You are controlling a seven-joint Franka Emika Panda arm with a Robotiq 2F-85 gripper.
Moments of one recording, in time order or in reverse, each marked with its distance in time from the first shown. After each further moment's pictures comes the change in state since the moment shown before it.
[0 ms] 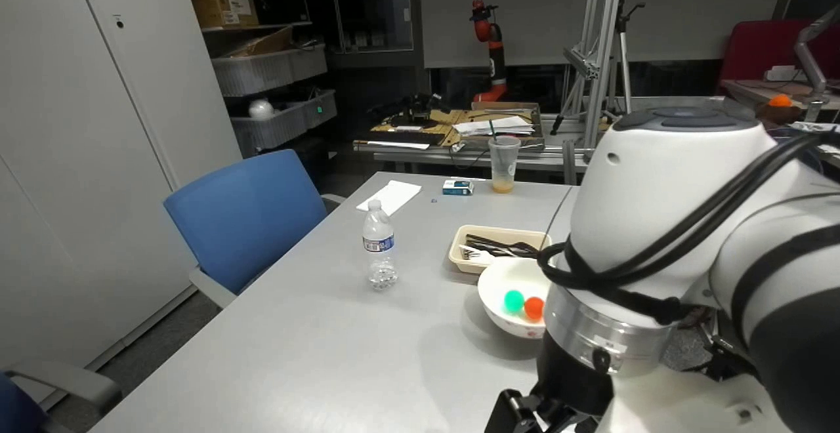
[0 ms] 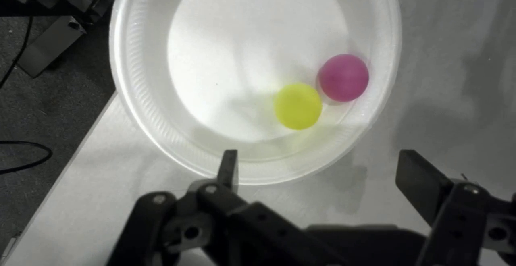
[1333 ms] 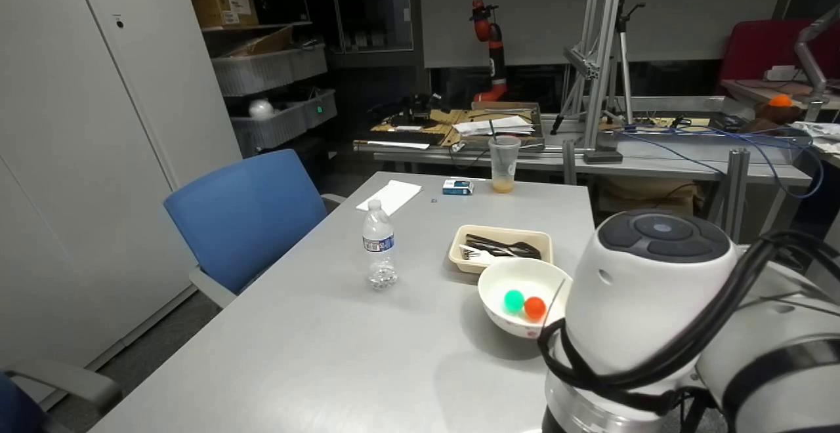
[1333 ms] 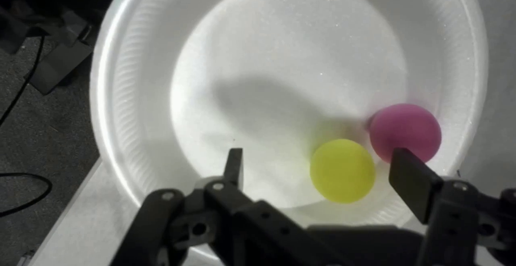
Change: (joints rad) arm 0.052 0.239 -0.051 0.021 -0.175 0.164 0.164
